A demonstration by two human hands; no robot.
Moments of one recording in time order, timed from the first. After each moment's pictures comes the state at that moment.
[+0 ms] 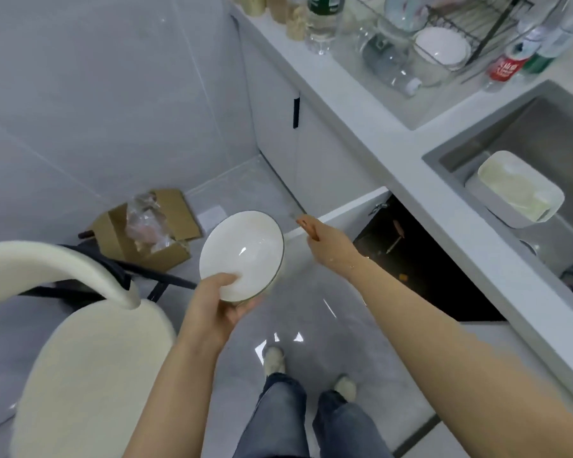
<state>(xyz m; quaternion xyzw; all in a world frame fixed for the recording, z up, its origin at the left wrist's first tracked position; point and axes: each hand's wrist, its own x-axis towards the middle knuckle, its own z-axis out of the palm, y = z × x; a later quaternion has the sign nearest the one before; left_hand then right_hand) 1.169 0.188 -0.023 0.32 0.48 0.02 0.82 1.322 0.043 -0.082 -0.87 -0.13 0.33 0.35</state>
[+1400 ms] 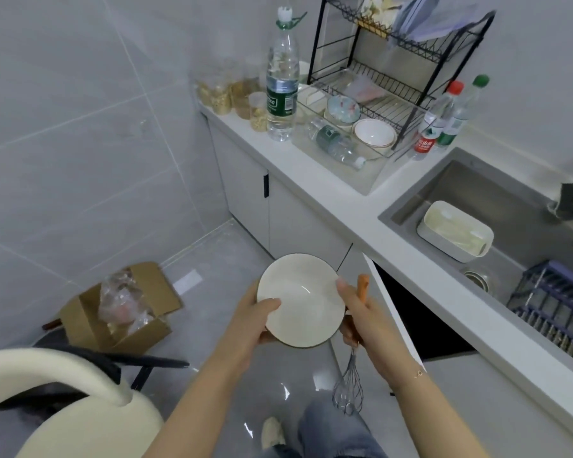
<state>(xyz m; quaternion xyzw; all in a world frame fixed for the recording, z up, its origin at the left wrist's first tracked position) 1.233 0.188 0.030 0.59 0.26 -0.14 0.75 1.265 0.002 0.034 -0.70 0.12 0.28 0.65</state>
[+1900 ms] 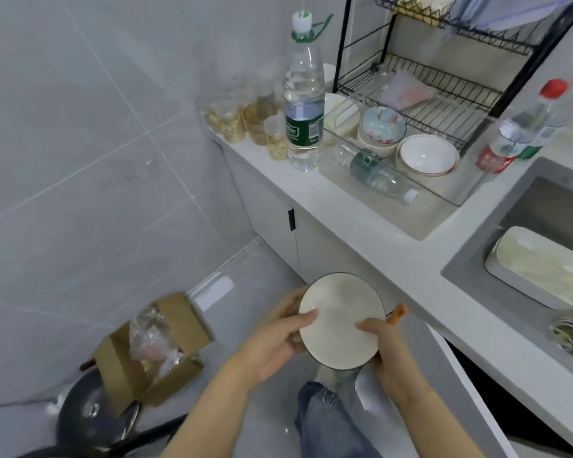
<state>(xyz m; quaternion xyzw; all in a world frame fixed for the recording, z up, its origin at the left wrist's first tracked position) 1.411 0.247 -0.019 0.53 0.20 -0.27 0.78 1.418 0.064 -0.038 -0.51 0.31 0.25 0.77</state>
